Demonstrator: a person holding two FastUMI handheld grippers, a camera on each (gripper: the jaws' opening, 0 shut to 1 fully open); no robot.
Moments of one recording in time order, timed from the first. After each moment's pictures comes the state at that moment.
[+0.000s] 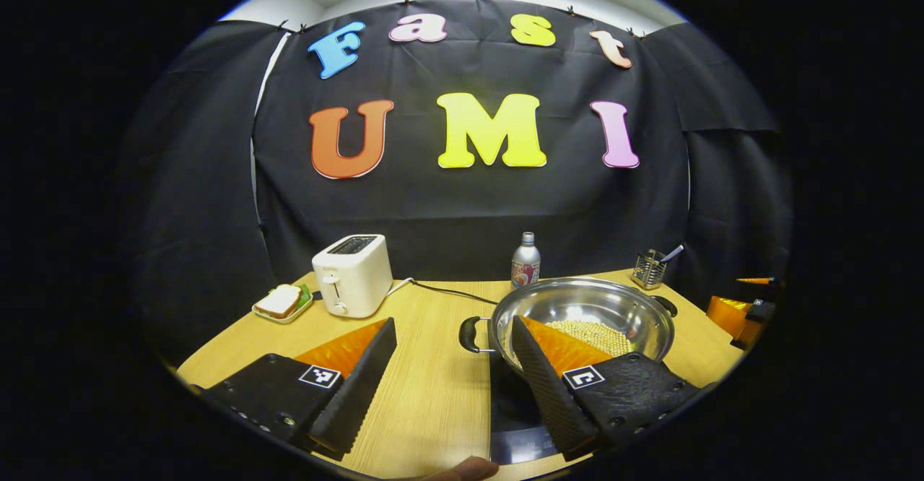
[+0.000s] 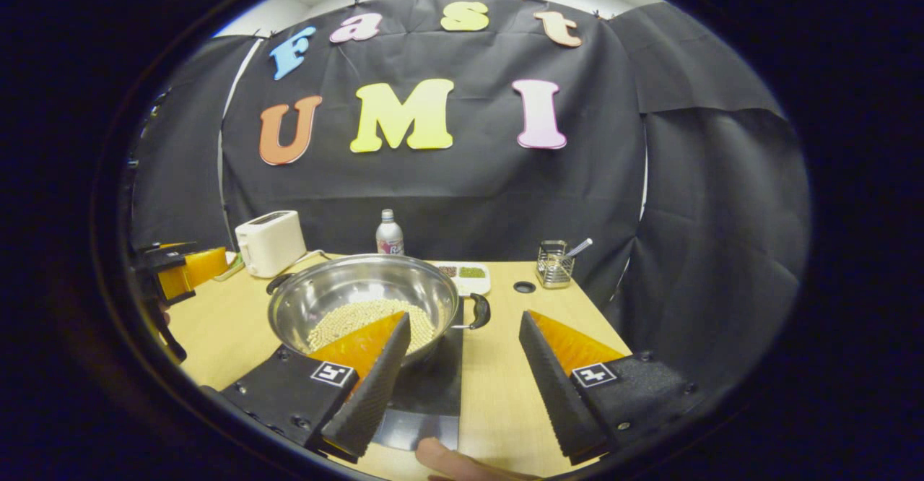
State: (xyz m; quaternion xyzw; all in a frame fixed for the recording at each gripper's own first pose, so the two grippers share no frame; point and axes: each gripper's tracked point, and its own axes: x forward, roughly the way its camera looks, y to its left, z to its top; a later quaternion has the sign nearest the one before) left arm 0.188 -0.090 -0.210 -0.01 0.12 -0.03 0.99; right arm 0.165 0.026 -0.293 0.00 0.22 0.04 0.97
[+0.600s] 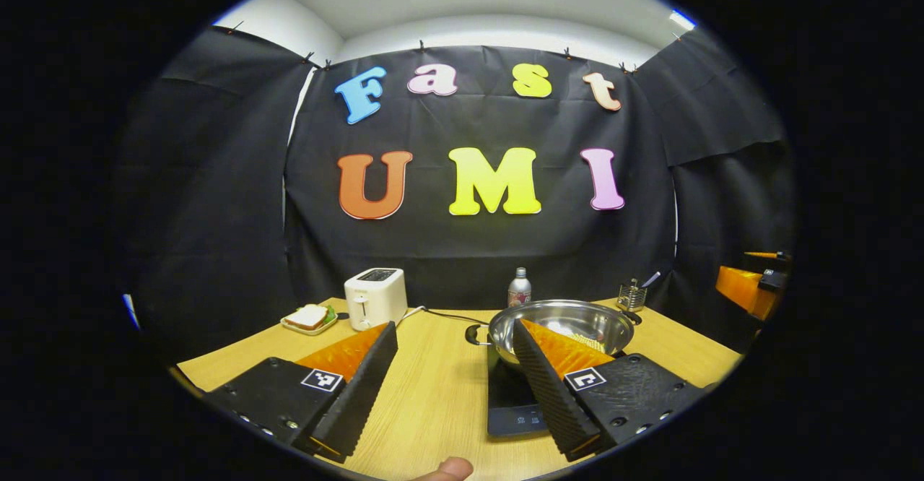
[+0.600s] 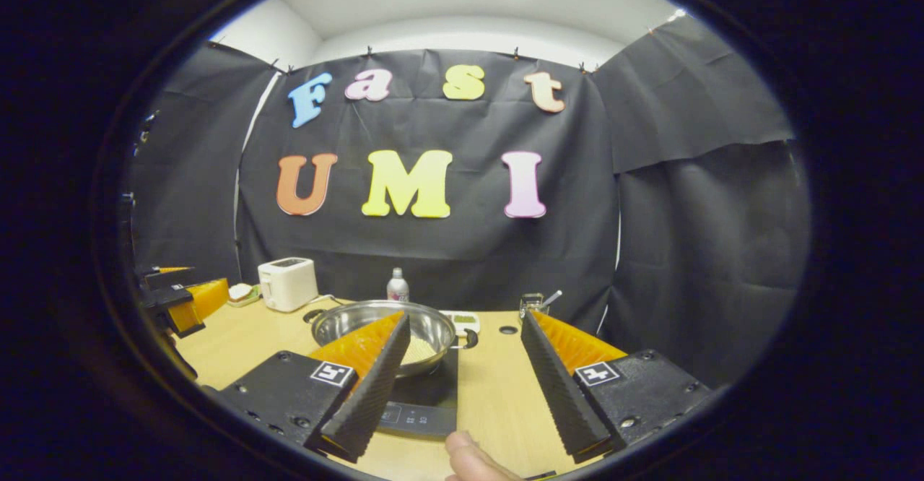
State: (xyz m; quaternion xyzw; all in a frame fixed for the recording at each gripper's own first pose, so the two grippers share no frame) left arm 0.076 -0.069 -0.166 -0.01 0.05 0.00 1.00; right arm 0.072 0.018 -0.194 -0.01 0.07 0.03 1.00
